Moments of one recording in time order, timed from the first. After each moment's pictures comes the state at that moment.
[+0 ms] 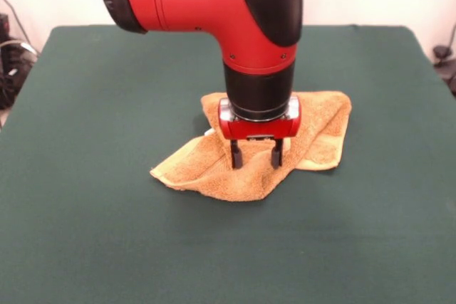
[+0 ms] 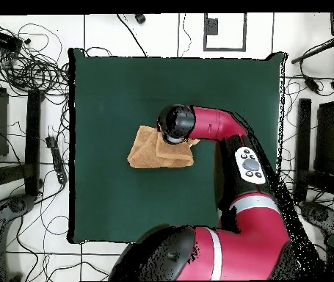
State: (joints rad) arm -0.29 -0.33 0.19 1.28 -0.21 0.68 1.70
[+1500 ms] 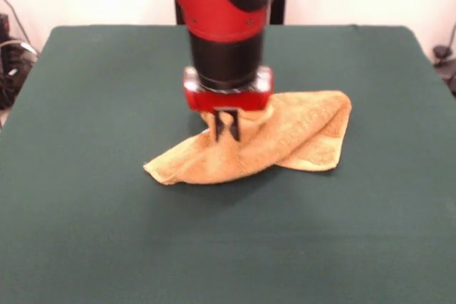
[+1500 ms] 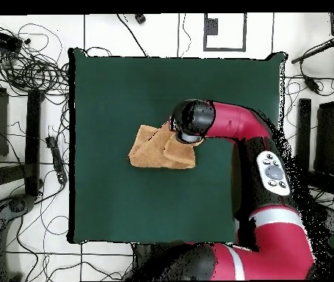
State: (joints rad) arm -0.36 -0.43 0.18 1.29 -0.21 0.83 1.70
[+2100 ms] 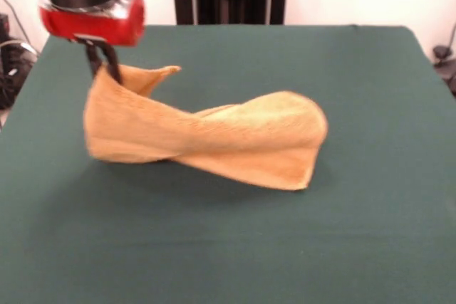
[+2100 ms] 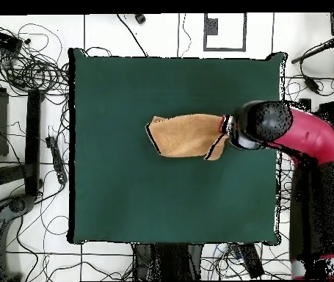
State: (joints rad) arm -0.53 -0.58 0.18 1.31 -0.22 0.92 1.70
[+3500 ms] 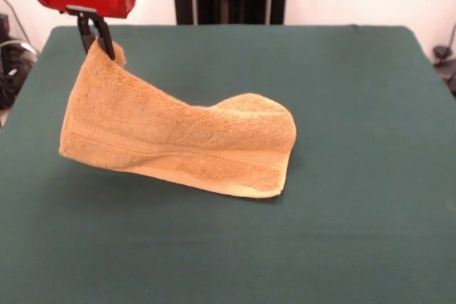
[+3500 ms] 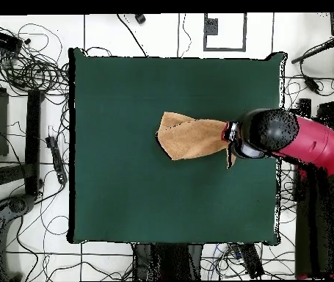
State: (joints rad) arm -0.55 -0.65 0.18 1.39 -0.23 0.92 1.70
